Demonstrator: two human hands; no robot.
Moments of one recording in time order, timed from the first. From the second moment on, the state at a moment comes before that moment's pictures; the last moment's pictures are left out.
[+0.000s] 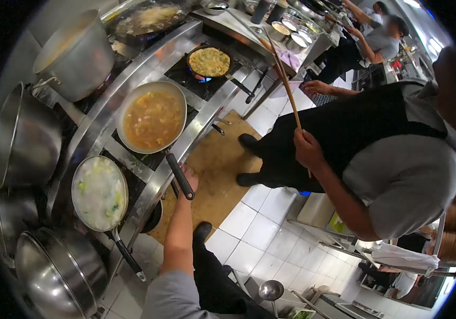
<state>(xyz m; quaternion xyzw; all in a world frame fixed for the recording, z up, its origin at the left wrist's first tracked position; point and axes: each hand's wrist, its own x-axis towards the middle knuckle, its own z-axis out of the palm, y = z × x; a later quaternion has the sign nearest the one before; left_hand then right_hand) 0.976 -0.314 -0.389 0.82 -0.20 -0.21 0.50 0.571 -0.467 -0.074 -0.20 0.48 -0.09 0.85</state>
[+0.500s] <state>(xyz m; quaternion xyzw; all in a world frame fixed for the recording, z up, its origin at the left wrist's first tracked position) 1.005 -0.272 -0.082 0.62 0.04 -0.44 0.65 0.410 -0.133 0.027 -0.53 0.64 -0.05 0.55</state>
